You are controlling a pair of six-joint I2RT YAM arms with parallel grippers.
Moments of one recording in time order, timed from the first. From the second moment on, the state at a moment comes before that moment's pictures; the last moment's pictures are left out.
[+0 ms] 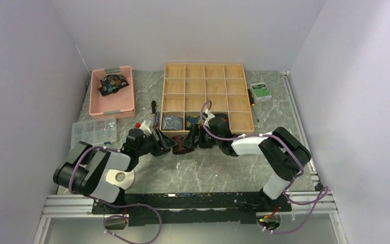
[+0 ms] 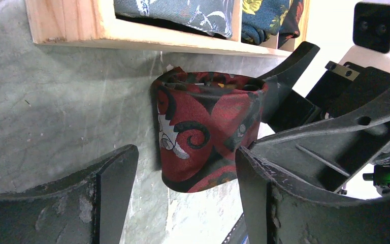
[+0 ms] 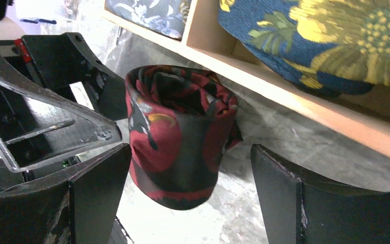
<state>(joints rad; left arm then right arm) -0.38 1.47 0.26 0.73 0.45 -0.97 0.71 1.67 0.67 0.42 -0.30 0.75</state>
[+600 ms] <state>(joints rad) -0.38 1.37 0.28 0.56 0.44 -0.93 0.72 1.73 0.76 0.36 -0.30 0.77</state>
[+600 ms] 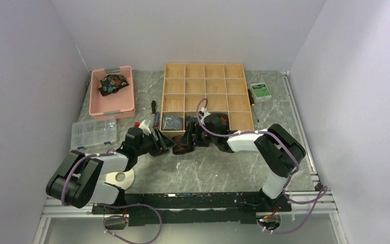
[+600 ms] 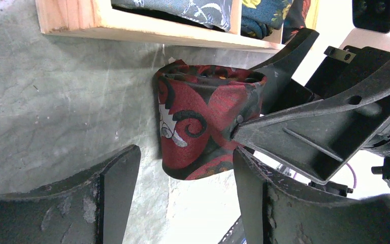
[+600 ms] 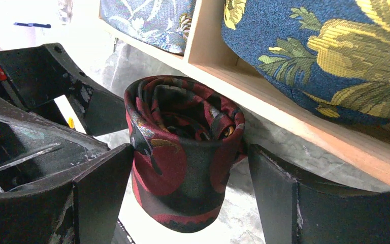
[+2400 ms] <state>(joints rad) -0.37 1.28 0.27 0.49 0.37 -0.87 0.75 1.78 0.81 0.35 -0.30 0.81</state>
